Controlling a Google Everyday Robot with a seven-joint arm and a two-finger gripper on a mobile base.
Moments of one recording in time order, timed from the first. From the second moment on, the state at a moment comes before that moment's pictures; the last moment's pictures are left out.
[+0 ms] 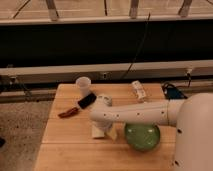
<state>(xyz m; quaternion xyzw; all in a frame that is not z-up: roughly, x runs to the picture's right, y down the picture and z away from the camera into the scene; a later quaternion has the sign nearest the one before) -0.003 0.232 0.829 -0.29 -0.12 -0.43 0.85</state>
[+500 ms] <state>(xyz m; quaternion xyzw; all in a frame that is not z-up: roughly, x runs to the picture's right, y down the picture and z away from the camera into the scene) -0.003 0.232 0.829 -0.29 -0.12 -0.43 0.85</state>
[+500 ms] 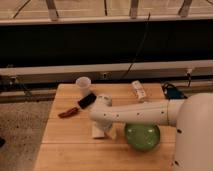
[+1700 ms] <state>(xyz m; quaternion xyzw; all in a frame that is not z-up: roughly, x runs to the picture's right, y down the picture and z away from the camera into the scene) -0.001 0.230 0.824 -0.29 -0.12 -0.43 0.85</state>
